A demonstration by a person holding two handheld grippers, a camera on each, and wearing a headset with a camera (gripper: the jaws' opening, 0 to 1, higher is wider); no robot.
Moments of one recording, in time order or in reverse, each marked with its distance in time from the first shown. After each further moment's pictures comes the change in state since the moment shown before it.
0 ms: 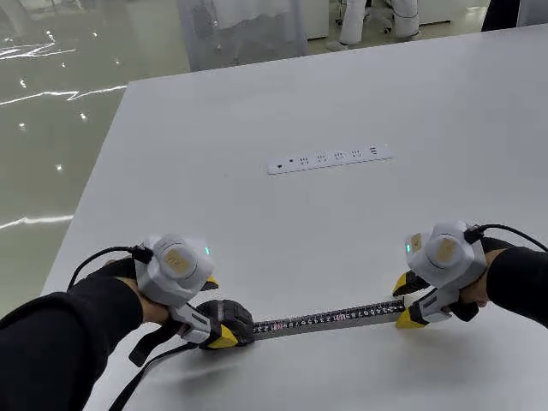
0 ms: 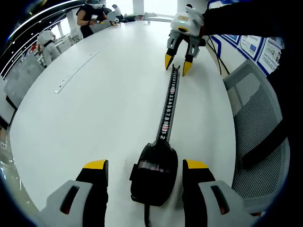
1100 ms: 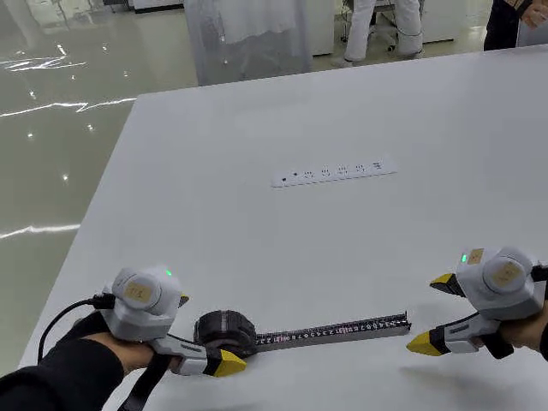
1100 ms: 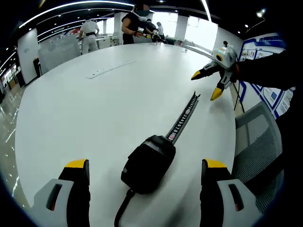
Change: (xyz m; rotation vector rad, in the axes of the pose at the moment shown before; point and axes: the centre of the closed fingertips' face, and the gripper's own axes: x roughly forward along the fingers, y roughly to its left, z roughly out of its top) left arm -0.024 0.000 -0.017 -0.377 -0.233 0.152; right arm -0.047 -0.007 -0.005 0.307 -0.233 -0.246
